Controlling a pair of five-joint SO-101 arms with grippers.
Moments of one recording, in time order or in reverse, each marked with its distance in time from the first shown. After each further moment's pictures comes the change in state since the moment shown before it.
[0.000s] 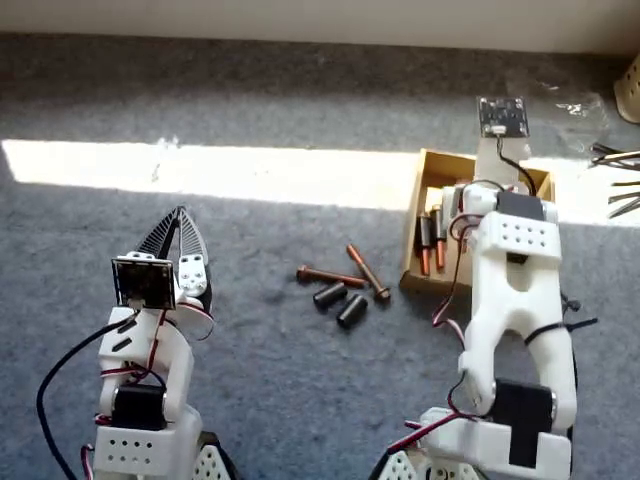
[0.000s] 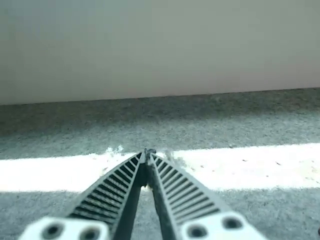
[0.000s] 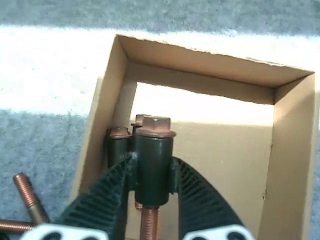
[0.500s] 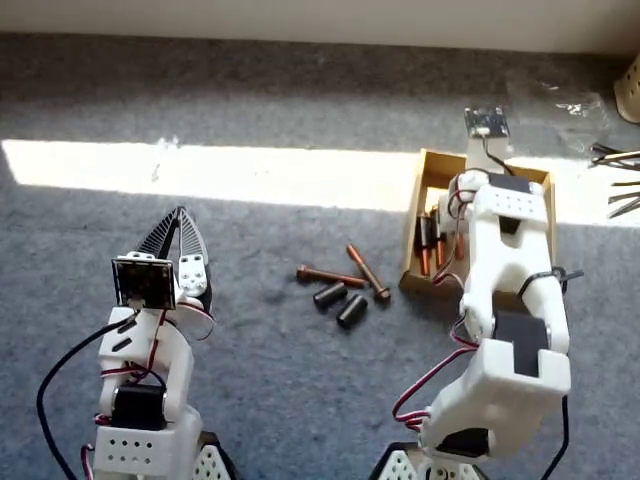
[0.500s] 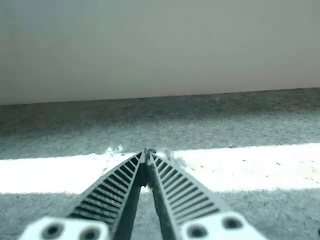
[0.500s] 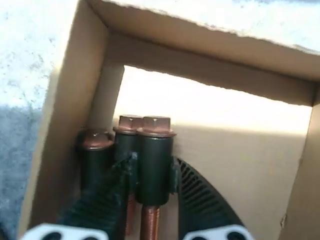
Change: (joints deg) left arm 0.0 0.0 0.1 0.0 0.0; right arm 1.1 20.4 -10.5 0.0 3.0
